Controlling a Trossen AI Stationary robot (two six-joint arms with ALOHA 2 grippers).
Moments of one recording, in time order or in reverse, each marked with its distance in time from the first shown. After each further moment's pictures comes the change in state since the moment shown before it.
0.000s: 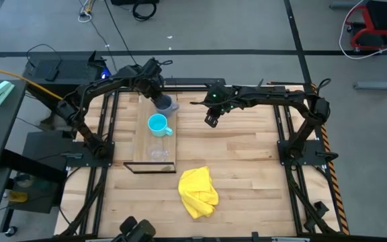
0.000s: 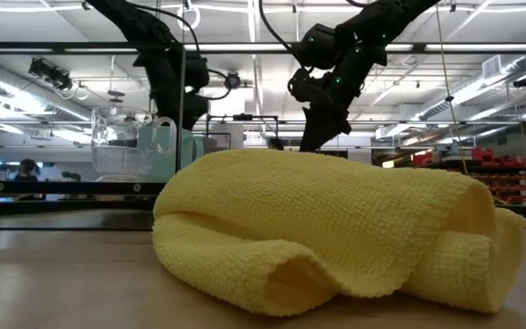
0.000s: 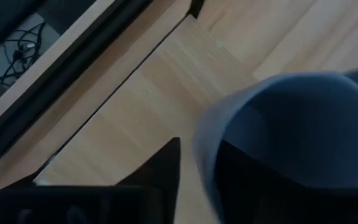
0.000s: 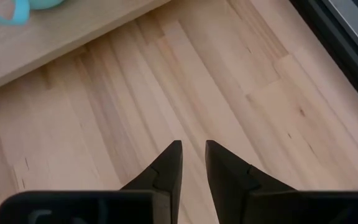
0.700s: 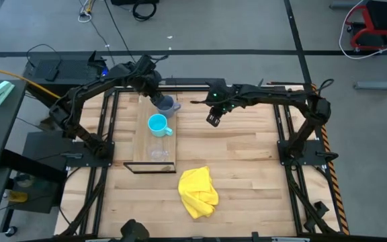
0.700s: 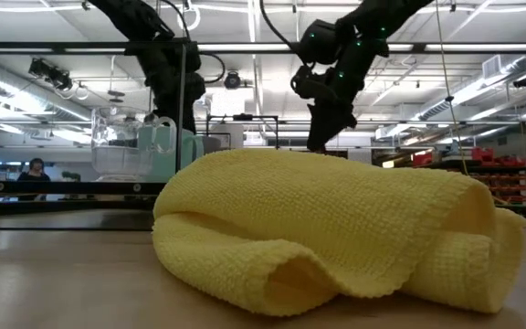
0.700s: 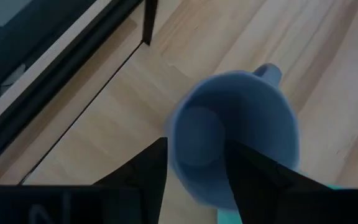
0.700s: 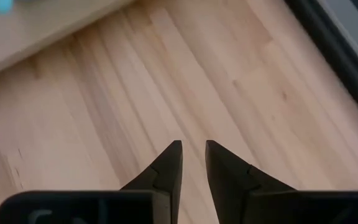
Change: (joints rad) left arm 0.023 -0.092 0.000 -0.005 0.163 0.055; right arm -0.001 -0.013 0.039 -0.105 0.038 0.013
